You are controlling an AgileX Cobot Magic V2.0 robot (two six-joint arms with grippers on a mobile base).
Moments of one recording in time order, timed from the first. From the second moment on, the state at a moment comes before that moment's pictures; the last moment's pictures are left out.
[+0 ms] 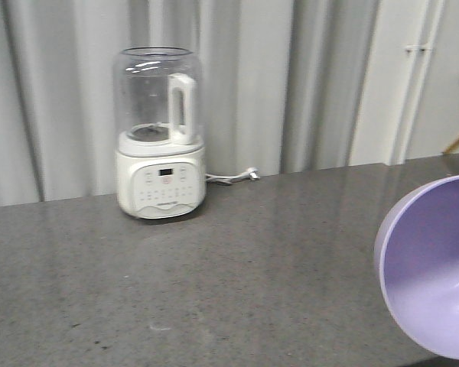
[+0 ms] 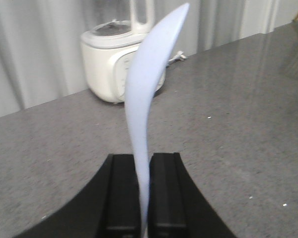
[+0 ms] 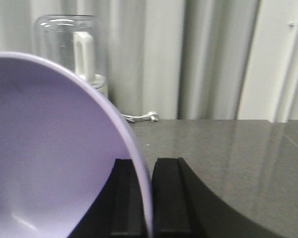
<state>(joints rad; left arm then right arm) -0.27 0.65 -0.72 0.04 0.40 0.00 -0.26 0.67 -0.70 1.27 0.53 -1.25</state>
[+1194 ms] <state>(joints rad) -0.27 0.65 -0.72 0.04 0.40 0.00 -0.26 0.67 -0.70 1.27 0.53 -1.25</state>
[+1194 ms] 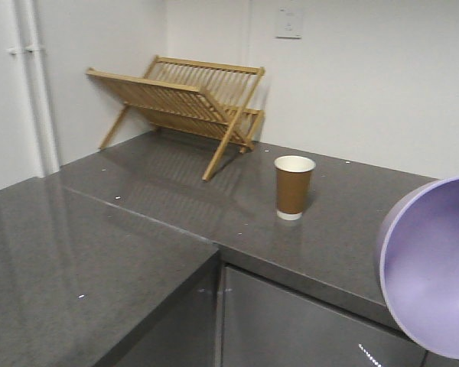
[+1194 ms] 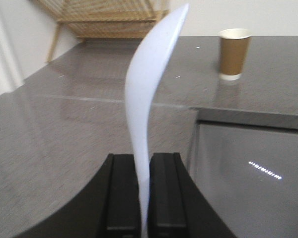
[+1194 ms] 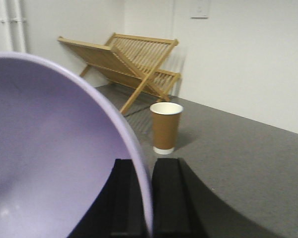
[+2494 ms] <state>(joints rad) -0.27 0.65 -0.72 0.04 0.40 0.00 -0.26 0.67 -0.70 1.27 0.53 -1.25</state>
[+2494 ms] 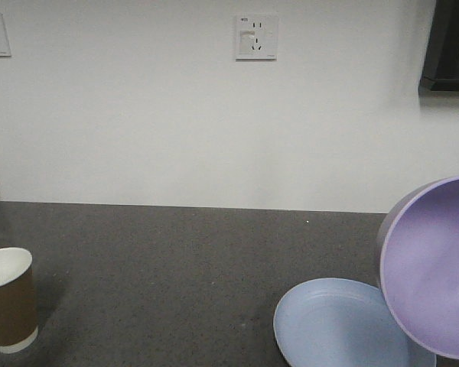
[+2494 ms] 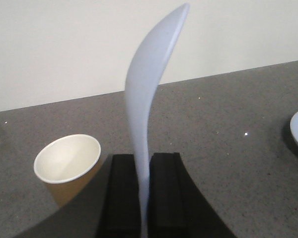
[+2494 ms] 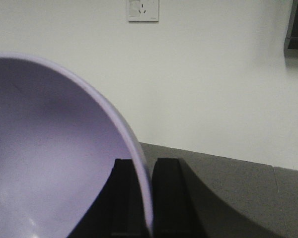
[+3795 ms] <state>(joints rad) -0.27 0.65 -0.72 0.04 0.34 0.00 -0.26 0.67 -0.70 1.39 0.53 -1.25</state>
